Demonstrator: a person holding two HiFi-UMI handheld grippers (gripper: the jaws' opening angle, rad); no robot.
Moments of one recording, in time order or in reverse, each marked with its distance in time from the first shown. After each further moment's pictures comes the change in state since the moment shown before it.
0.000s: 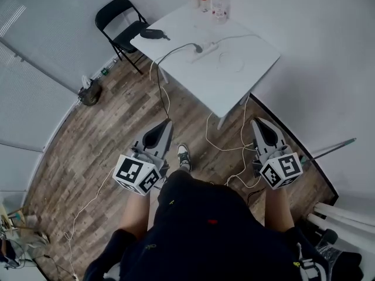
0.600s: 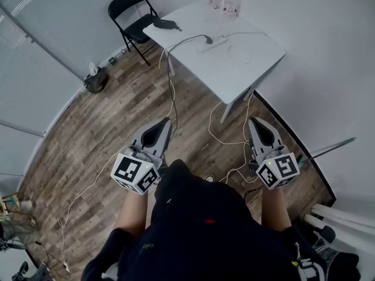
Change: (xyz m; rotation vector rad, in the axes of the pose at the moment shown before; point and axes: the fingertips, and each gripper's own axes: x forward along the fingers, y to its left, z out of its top) left arm -0.093 -0.028 -0.005 0.016 -0.022 0.052; right arm -0.043 0.078 -0.003 -0.004 -0.017 0.073
